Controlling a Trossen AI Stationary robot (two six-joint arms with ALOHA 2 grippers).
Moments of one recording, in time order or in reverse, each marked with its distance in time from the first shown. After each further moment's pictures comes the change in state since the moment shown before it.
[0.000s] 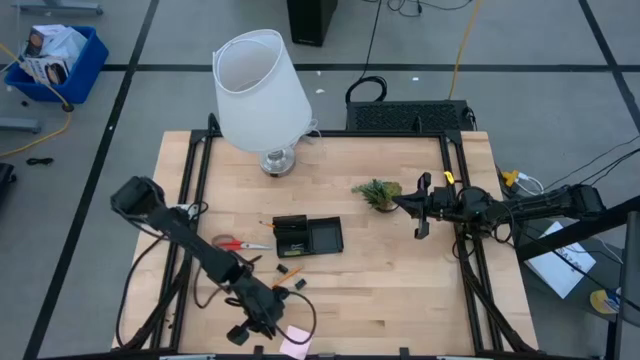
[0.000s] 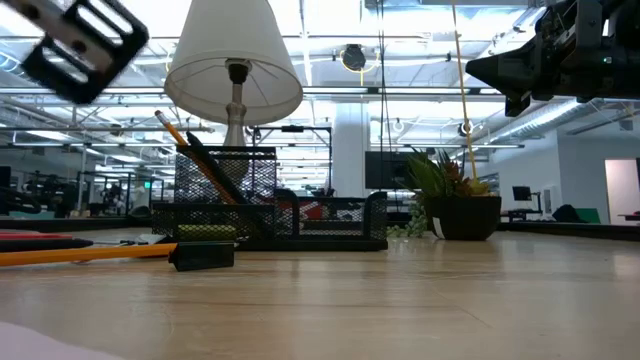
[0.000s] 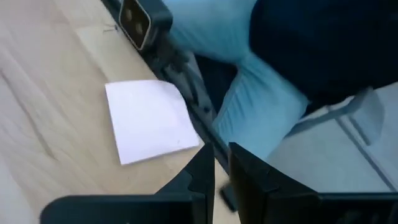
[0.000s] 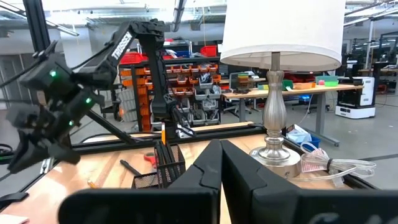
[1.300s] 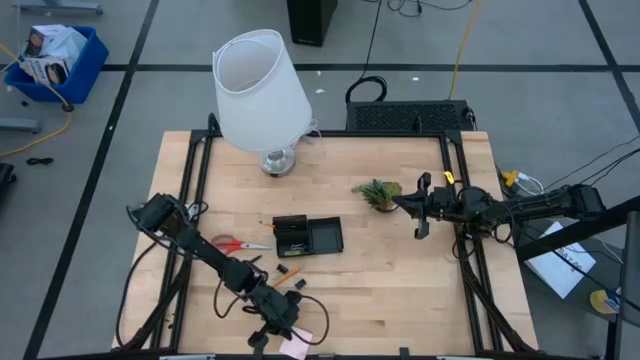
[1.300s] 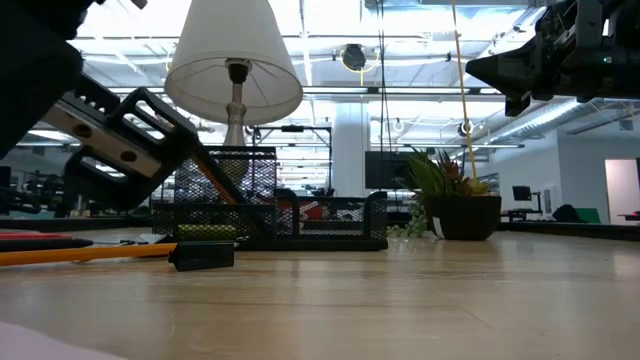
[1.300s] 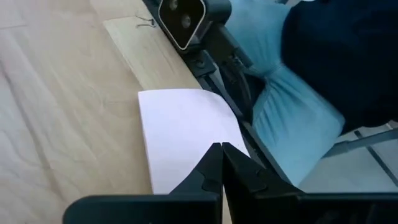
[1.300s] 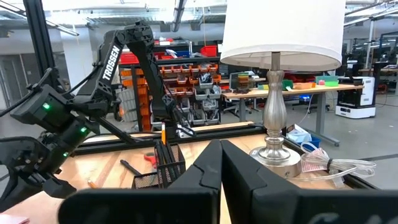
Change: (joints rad) left arm 0.005 0.230 0.011 0.252 -0.073 -0.029; right arm 0.000 0.000 0.000 0.000 0.000 0.000
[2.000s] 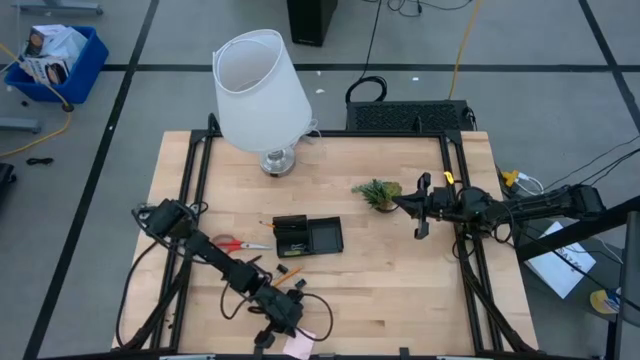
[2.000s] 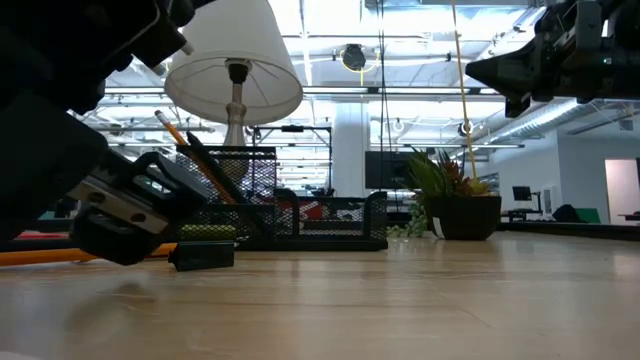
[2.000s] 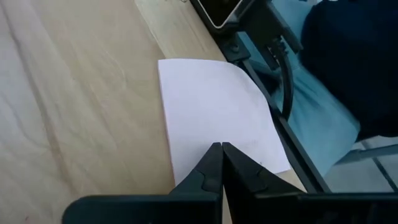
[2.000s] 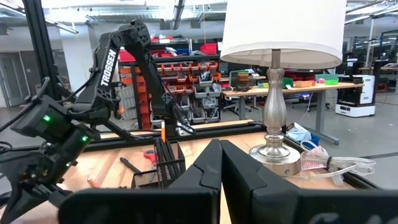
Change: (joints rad) left arm 0.020 0.088 0.005 0.038 -0.026 -0.051; right arm 0.000 0.001 0.000 -0.012 0.000 0.000
